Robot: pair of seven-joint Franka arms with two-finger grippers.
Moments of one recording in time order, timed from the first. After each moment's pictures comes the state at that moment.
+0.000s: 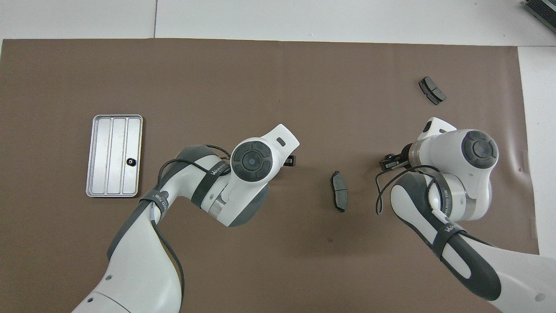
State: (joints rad) left arm -0.67 0.43 -0.01 -1.84 0.05 2.46 -0.60; right arm 0.09 0.22 0.01 -2.22 0.08 2.53 -0.29
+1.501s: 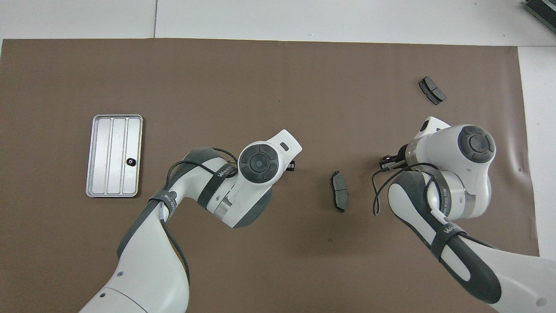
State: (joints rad) left arm -0.69 0.45 0.00 -1.84 0.05 2.43 -0.62; right arm 0.11 0.21 0.01 -2.18 0.08 2.43 -0.19
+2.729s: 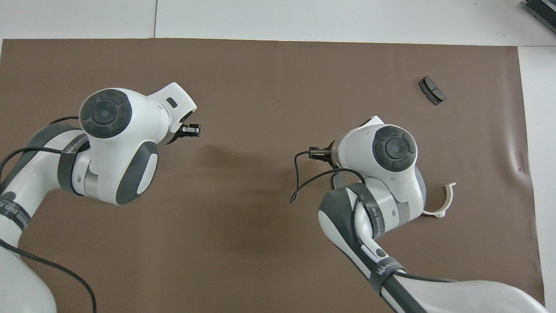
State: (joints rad) left arm -0.30 0.17 0.06 -1.95 0.05 2.28 -0.16; right arm 0.50 0.29 0.02 -1.93 0.08 2.44 0.70
